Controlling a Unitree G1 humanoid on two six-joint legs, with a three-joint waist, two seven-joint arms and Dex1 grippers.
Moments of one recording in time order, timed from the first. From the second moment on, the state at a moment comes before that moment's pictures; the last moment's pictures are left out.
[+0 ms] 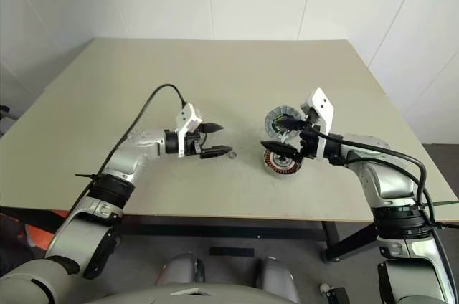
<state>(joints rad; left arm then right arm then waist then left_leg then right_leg) -0.61 0.29 -0.21 0.47 -0.21 0.22 -1.05 -0.34 -0.63 -0.03 -0.06 0.45 0.55 1.00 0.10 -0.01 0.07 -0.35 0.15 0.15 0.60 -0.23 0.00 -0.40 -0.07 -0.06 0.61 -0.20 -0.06</state>
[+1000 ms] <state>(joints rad) -0.61 0.24 -0.16 0.39 -0.25 0.27 -1.06 -0.26 -1.04 0.17 -0.27 0.15 0.21 1.28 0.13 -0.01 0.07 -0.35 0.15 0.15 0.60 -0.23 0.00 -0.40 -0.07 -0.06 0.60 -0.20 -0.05</state>
